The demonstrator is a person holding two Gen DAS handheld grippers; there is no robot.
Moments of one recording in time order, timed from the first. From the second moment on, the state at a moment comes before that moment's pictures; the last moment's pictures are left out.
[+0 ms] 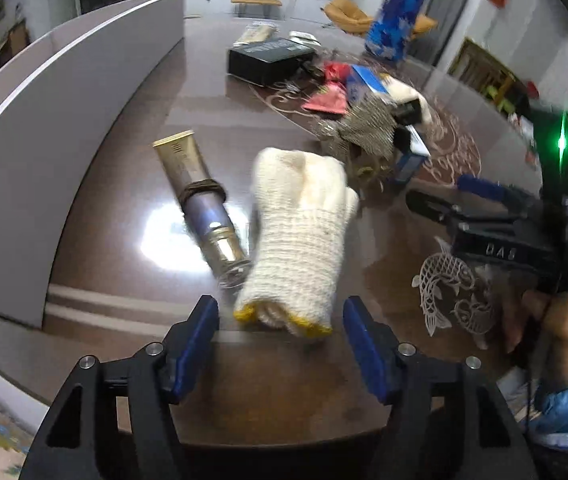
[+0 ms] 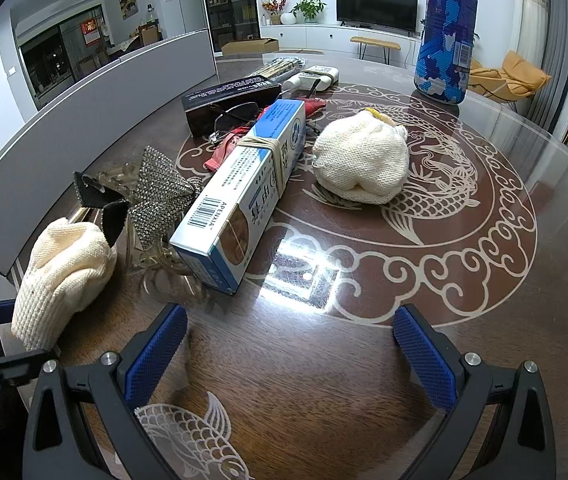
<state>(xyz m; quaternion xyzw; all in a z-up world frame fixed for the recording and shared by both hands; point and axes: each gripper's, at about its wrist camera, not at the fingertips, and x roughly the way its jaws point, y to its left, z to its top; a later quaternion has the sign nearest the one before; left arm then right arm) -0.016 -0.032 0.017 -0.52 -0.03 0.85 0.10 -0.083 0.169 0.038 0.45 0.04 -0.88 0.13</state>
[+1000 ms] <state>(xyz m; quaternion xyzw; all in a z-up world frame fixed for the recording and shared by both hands) -0.040 -0.037 0.026 -0.48 -0.07 0.88 -0.02 -0.082 0.173 0.040 0.44 0.01 -0.88 0.15</state>
